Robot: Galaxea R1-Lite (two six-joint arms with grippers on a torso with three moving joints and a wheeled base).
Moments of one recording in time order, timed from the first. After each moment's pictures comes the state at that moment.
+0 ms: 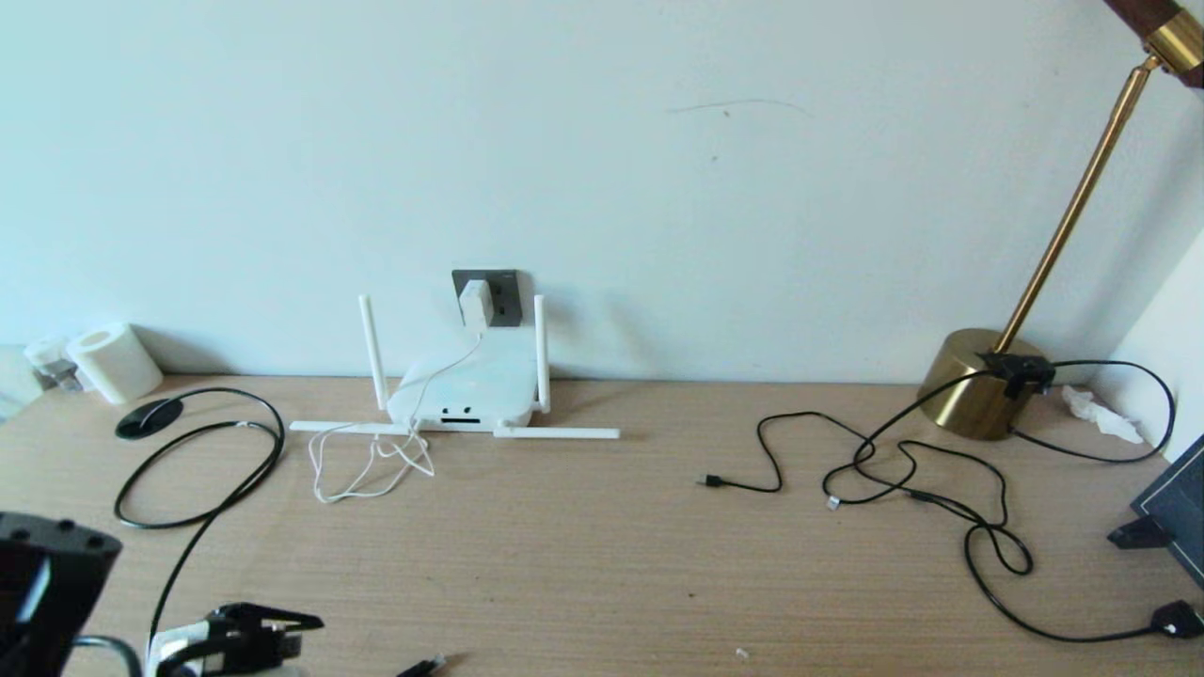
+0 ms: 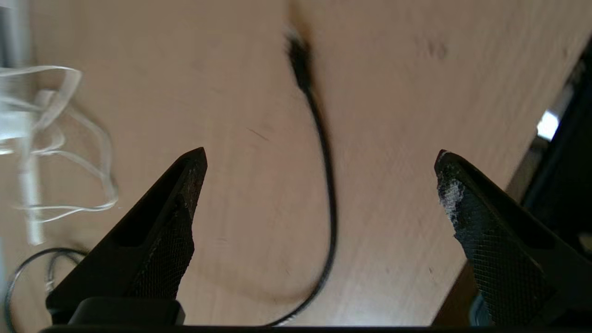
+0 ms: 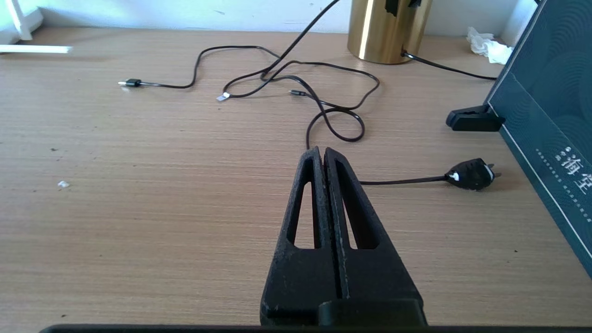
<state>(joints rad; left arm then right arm) -0.29 1.15 -0.49 0.25 -0.12 1.11 0.01 0.00 0.00 -0.01 -0.01 0.01</state>
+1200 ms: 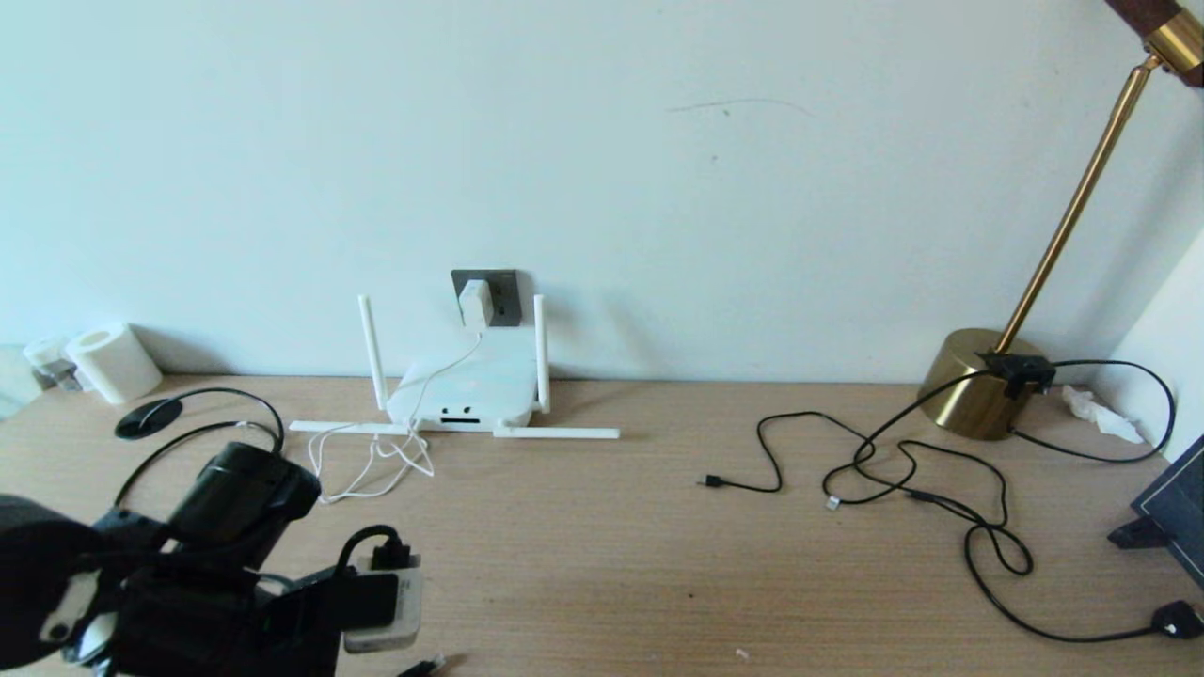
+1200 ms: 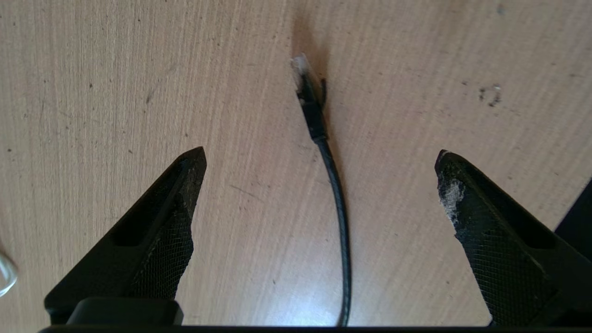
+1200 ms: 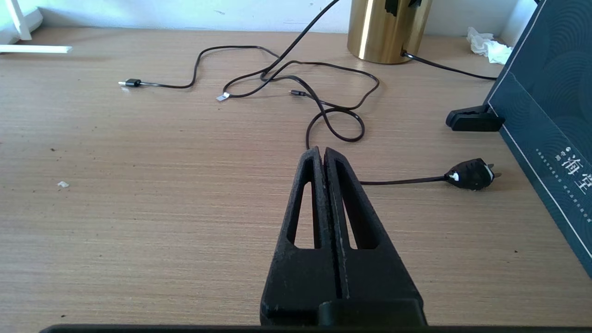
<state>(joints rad) -0.26 1.58 -0.65 0.23 -0.19 1.08 0.01 0.00 0.00 -0.01 -0.01 0.01</state>
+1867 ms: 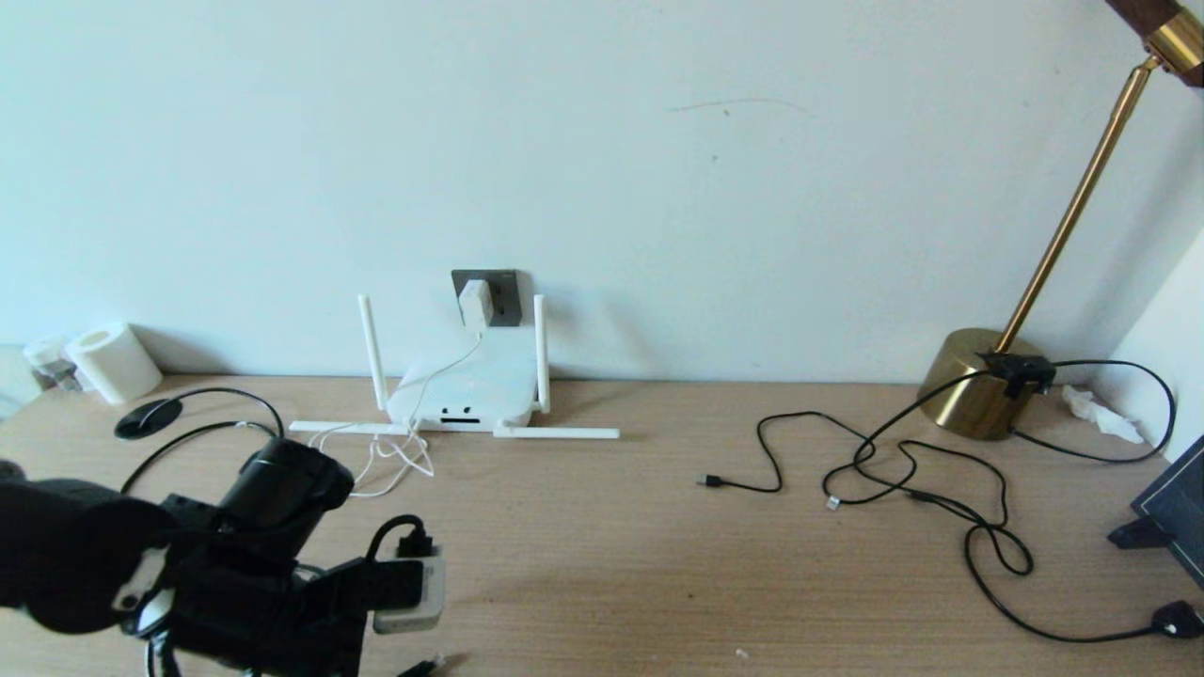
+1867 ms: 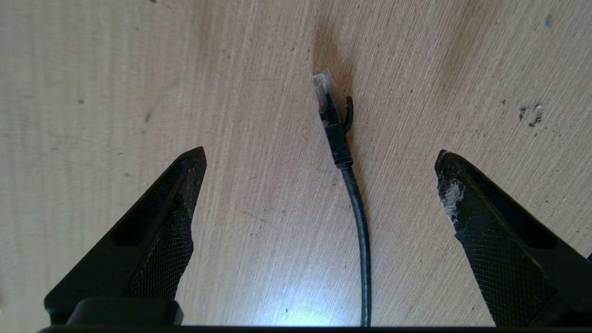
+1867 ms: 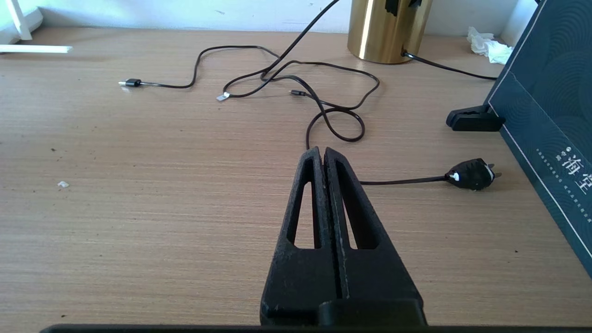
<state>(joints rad) -0.27 1.68 -0.69 0.20 -0.19 1.07 0.01 0.00 0.00 -0.01 -0.01 0.01</state>
